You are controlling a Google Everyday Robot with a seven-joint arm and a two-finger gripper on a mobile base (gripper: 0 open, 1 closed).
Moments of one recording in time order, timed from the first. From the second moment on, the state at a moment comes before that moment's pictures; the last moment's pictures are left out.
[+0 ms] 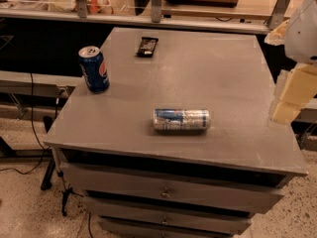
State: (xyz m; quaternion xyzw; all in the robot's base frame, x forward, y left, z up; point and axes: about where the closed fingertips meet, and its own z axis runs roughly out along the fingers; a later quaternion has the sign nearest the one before) arm 0.438 -0.215 0.983 -0.60 0.78 -0.04 0.17
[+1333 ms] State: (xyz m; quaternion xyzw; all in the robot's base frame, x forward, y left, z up) arm 0.457 -0.186 0.949 -0.63 0.75 0.00 0.19
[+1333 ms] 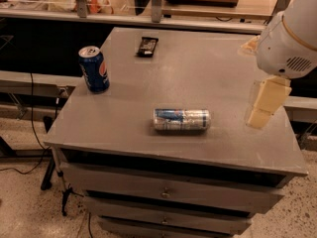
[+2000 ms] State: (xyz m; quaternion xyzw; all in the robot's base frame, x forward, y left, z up) arm 0.474 -0.148 0.905 -0.67 0.72 0.05 0.18
